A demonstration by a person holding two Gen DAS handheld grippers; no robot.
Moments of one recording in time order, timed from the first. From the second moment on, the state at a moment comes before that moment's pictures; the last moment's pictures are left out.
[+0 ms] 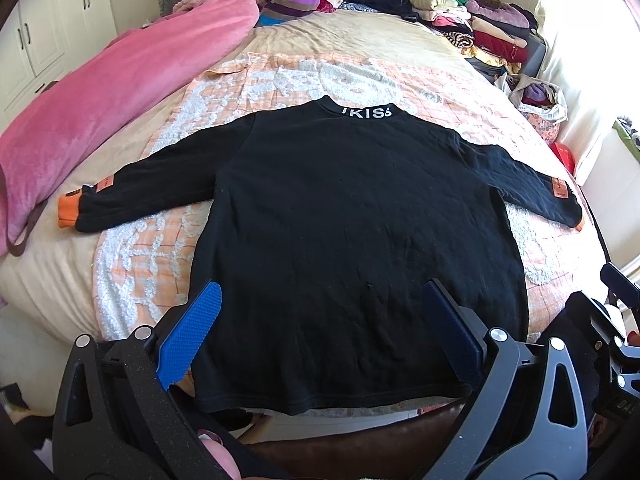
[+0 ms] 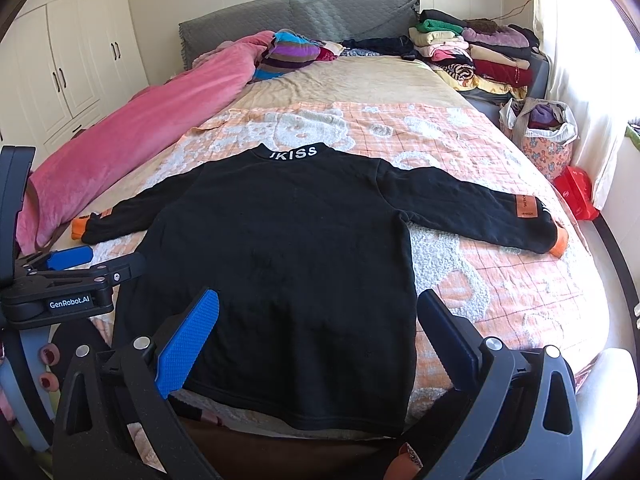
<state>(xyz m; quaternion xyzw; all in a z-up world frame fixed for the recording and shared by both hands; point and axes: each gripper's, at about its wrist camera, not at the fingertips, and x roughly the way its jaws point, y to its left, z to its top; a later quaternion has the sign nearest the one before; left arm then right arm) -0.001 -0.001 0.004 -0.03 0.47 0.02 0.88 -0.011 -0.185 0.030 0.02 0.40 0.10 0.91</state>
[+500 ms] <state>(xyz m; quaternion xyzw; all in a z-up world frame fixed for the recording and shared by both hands) -0.001 -0.001 0.004 -0.03 0.47 0.02 0.88 -0.011 -0.189 0.028 0.02 0.40 0.10 0.91</state>
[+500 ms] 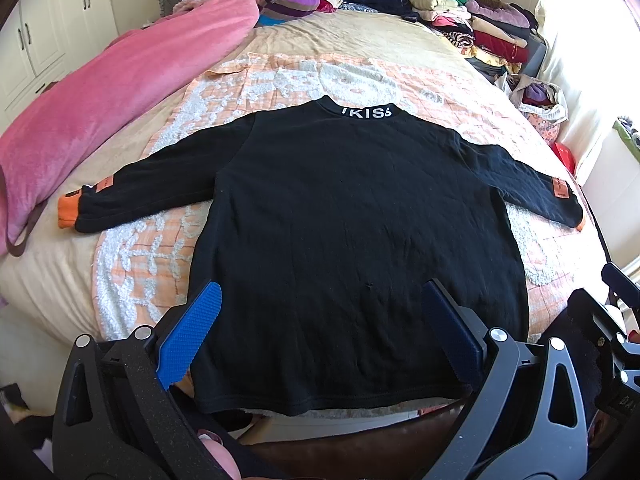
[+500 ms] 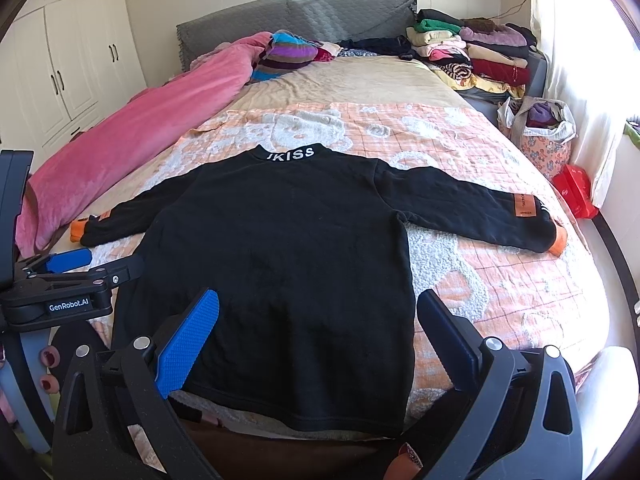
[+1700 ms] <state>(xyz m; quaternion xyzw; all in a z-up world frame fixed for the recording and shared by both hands) 0.122 -0.042 -0.003 -0.04 0.46 0.00 0.89 0.109 -0.337 0.022 0.09 0.39 -0.07 0.91</state>
